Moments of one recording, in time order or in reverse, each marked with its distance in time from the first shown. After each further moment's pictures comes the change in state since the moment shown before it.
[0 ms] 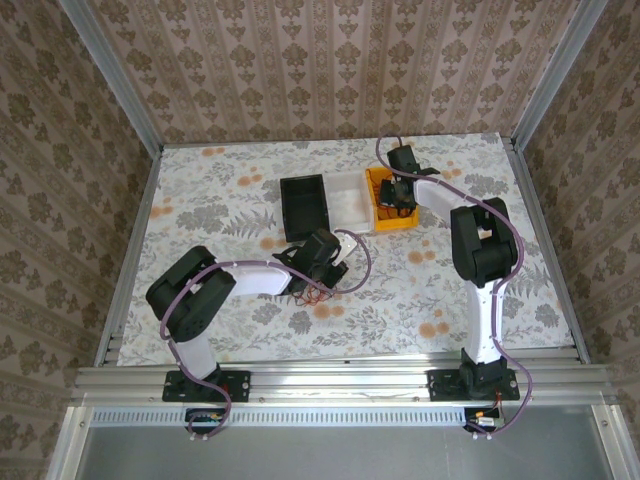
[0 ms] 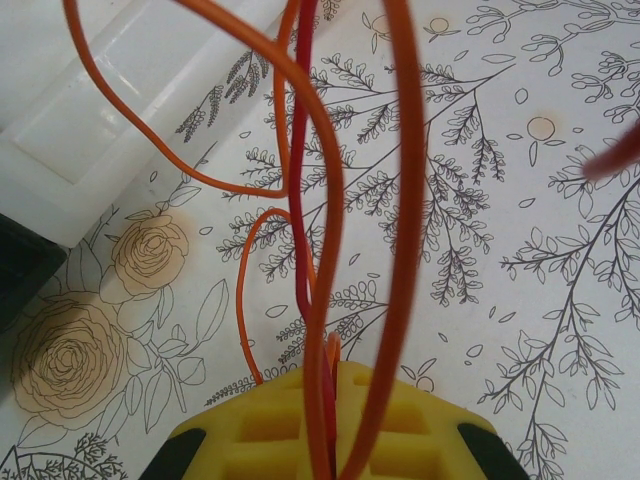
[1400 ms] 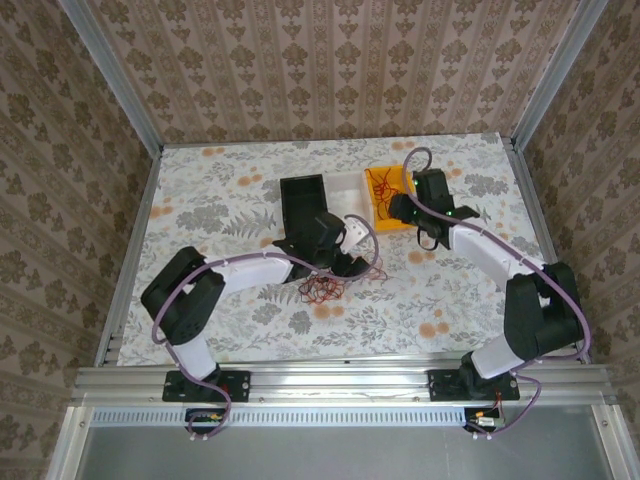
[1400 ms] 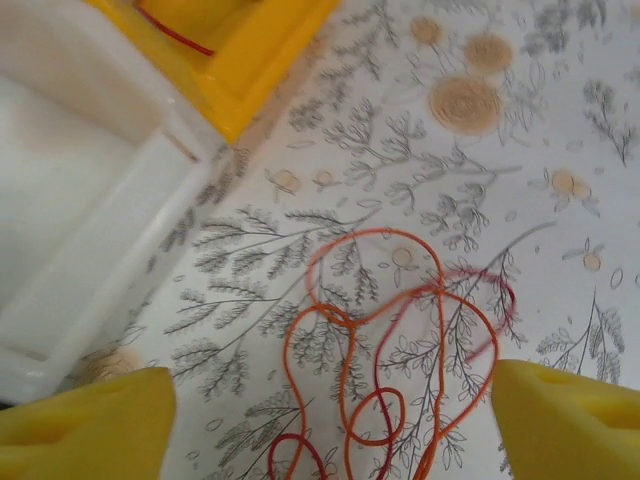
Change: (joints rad) left arm 0.015 -0.051 0.132 -0.096 0.166 0.018; right arm 0.055 -0.618 -0.577 0.236 -0.003 0.030
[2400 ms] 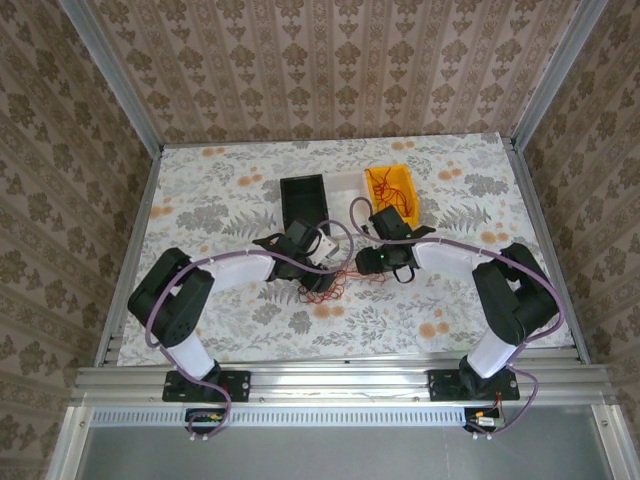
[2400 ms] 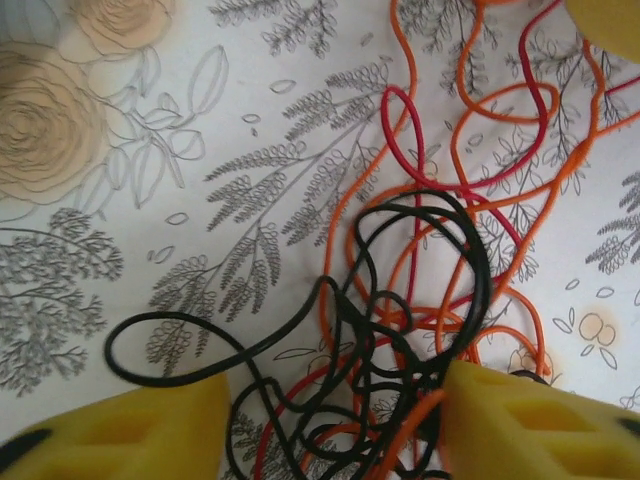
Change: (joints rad) left arm 0.124 -0.027 -0.089 -0.296 0.100 -0.041; right arm 0.235 0.150 -0.063 -0.137 -0.142 -0.190
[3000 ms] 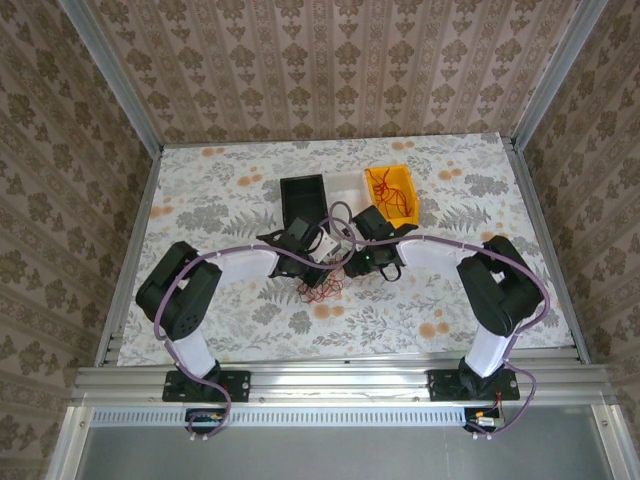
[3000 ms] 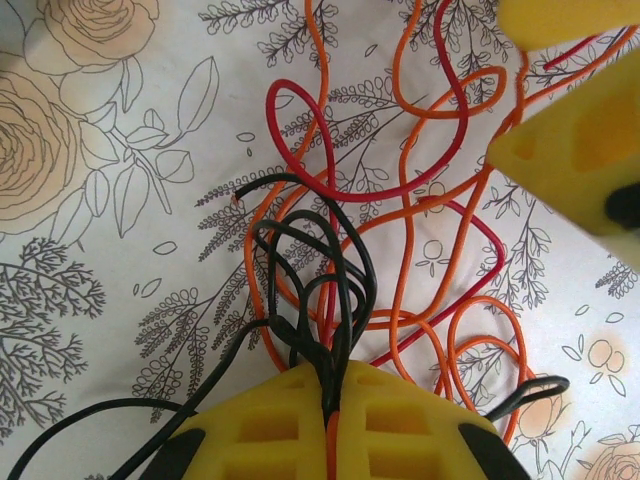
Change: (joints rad) left arm 0.012 0.051 0.037 -0.005 0.035 0.004; right arm 0.066 0.092 0.097 -0.001 -0.015 -0.078
